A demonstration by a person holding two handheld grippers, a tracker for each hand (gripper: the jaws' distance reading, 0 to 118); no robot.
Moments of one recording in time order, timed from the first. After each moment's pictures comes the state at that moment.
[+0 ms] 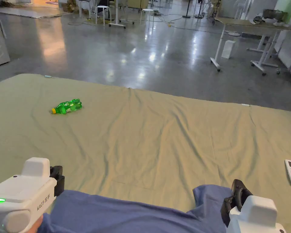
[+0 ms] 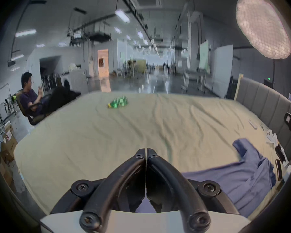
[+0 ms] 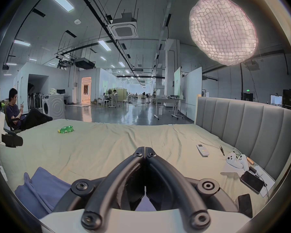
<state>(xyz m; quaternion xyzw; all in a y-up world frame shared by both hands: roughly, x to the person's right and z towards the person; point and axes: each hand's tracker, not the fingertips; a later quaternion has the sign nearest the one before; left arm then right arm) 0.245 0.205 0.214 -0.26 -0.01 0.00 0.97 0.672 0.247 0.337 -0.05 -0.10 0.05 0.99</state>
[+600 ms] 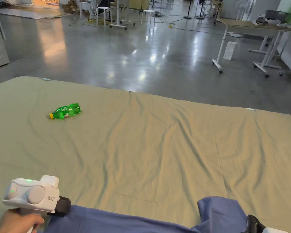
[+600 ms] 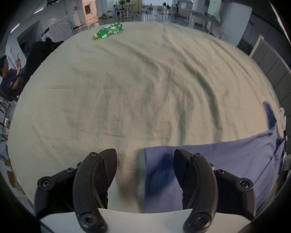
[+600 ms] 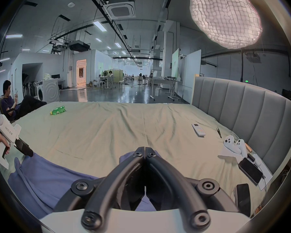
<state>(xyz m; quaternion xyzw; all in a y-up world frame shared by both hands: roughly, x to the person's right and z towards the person) 0.236 0.113 0.097 -0.53 -0.03 -0.04 0.85 0.707 0.204 0.321 -0.15 -0.12 0.04 0.98</state>
